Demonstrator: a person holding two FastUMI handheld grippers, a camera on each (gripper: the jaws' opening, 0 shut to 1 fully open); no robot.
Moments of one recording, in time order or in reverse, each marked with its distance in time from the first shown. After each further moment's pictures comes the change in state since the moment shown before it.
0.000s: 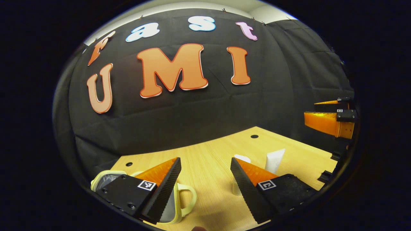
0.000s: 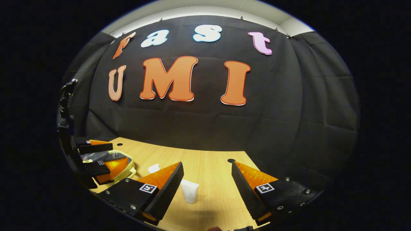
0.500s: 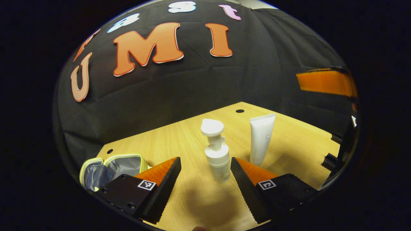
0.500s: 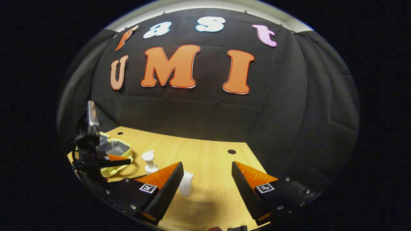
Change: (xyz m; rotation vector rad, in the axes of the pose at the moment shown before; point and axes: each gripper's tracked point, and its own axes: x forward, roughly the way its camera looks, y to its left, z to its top) left arm 0.048 -0.071 -0.090 0.053 0.167 -0.101; right arm 0.010 -0.013 -0.029 -0.032 0.084 0.031
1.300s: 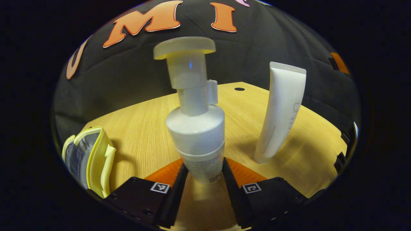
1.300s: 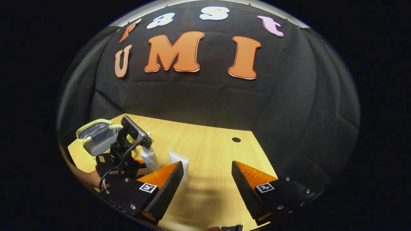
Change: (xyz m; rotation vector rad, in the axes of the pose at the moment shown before) left arm 0.086 -0.033 -0.064 -0.126 0.152 -0.051; right arm 0.015 -0.003 -0.050 -0.028 0.125 0.075
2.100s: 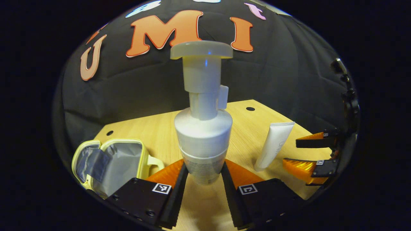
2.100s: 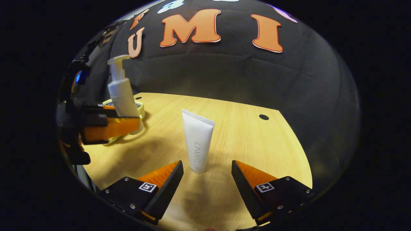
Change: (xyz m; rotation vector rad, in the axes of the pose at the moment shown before) left arm -0.109 0.054 0.068 -0.045 -0.083 0.110; right arm 0.059 0.051 -0.079 -0.032 0.165 0.197
